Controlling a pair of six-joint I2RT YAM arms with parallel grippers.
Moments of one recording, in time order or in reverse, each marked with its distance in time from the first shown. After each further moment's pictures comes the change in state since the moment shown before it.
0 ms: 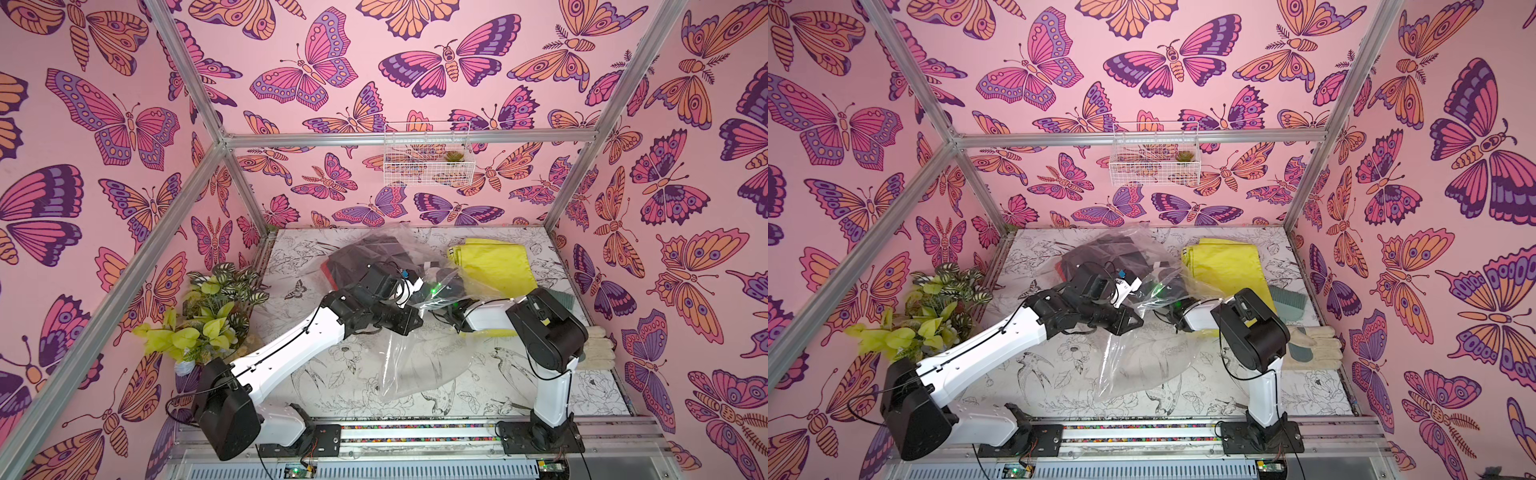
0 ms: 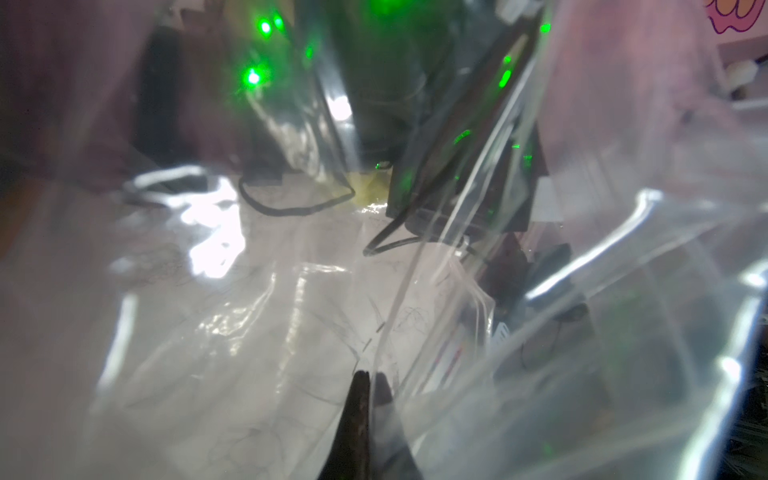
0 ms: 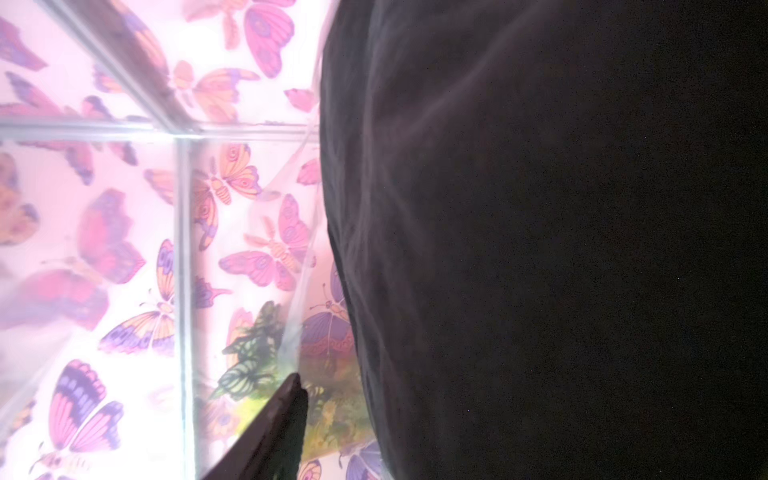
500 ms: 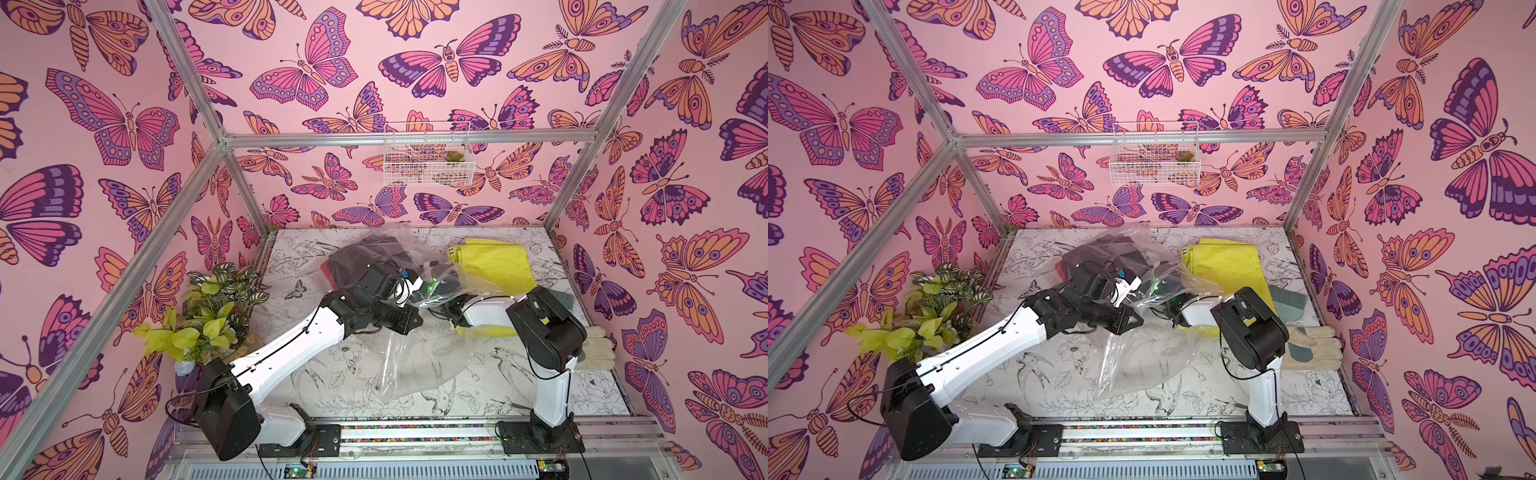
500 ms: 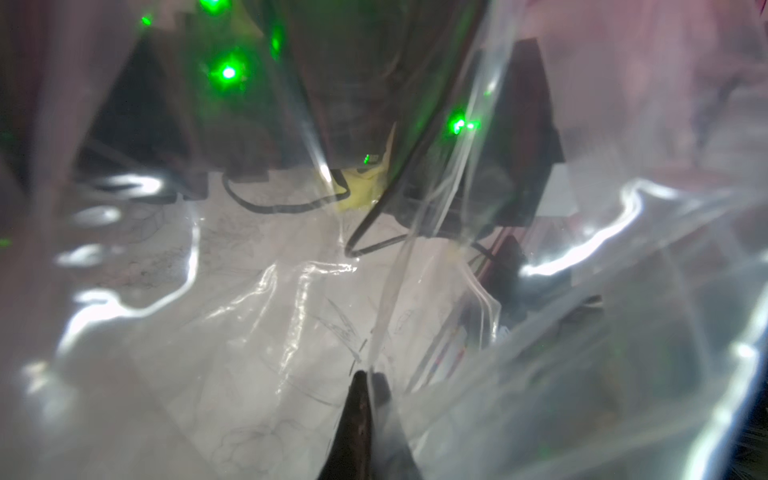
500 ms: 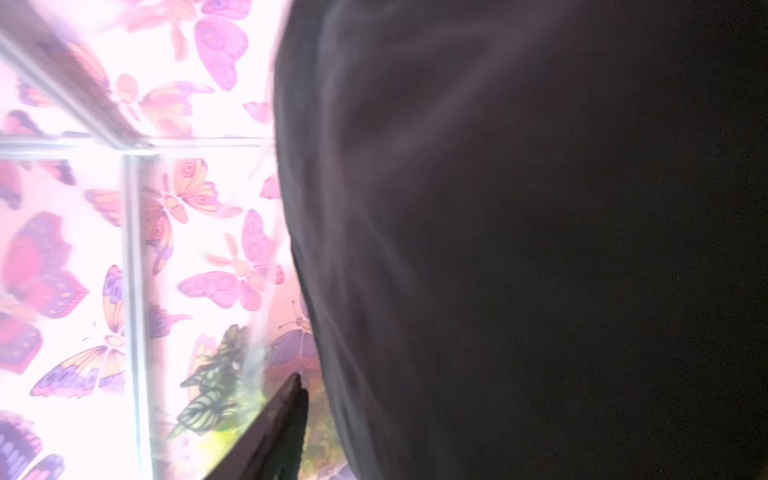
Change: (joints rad) left arm 0.001 0.000 0.000 0.009 -0.005 0.000; right arm 0.000 0.023 0.098 -0.183 0.056 -0.038
